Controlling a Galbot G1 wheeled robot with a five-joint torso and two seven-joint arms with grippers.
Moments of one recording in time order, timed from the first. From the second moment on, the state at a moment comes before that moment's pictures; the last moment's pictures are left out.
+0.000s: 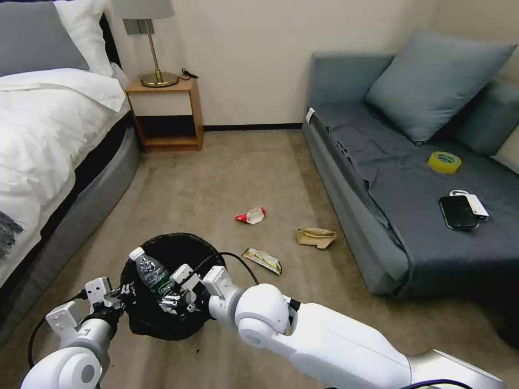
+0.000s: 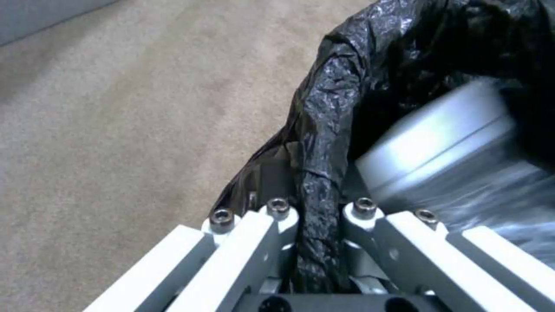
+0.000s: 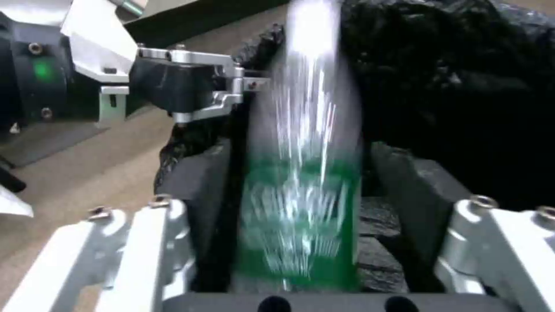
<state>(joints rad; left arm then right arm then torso) 1.58 -1.40 -0.88 -2.14 -0.66 0.58 -0.12 -0.61 1.24 -0.63 1.89 0.73 -0.59 0.18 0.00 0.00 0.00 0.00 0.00</state>
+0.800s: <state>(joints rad) 1.57 -1.38 -0.89 -2.14 -0.67 0.58 -0.13 -1.03 1.09 -0.15 2.04 0.22 -0.40 0.12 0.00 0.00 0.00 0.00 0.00</state>
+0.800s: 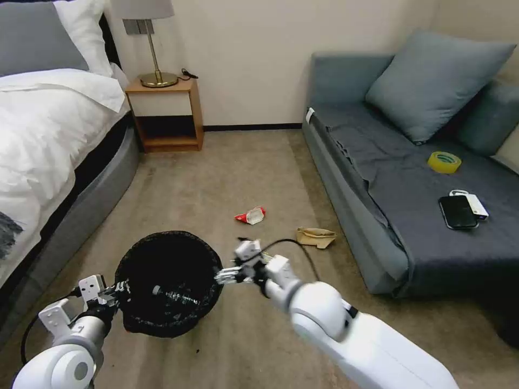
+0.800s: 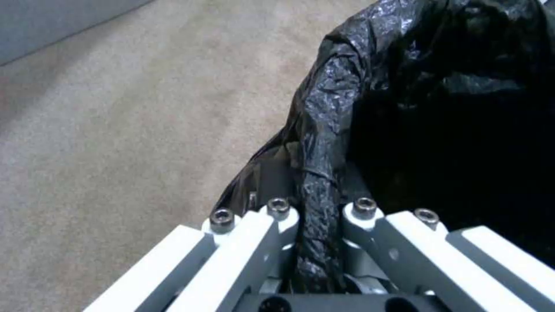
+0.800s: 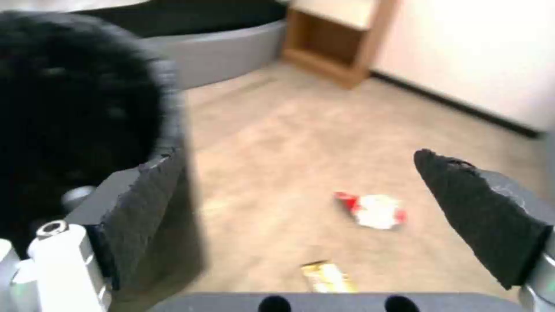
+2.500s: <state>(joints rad) 1.57 -1.38 -0.92 -2.16 -0.65 0.56 -0.13 -1.64 1.33 0.28 2.20 -0.14 -0.14 0.08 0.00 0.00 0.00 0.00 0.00</state>
